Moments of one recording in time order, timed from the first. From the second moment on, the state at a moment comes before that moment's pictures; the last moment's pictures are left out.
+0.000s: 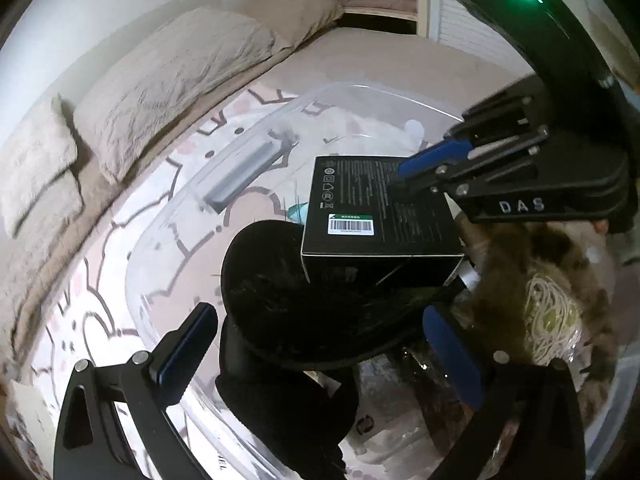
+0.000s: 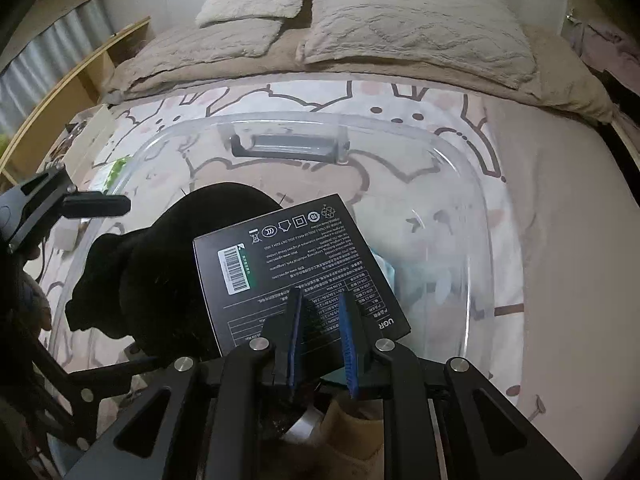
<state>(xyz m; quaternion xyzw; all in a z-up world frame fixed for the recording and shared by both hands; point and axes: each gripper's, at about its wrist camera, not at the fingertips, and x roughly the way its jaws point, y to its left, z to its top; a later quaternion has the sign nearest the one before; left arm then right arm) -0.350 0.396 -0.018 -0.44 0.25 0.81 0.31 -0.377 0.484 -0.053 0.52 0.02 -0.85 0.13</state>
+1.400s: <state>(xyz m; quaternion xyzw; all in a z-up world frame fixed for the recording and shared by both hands) -0.357 0.391 -0.002 -0.44 0.18 0.85 0.23 -0.305 0.502 -0.008 0.45 -0.01 -0.88 0.13</state>
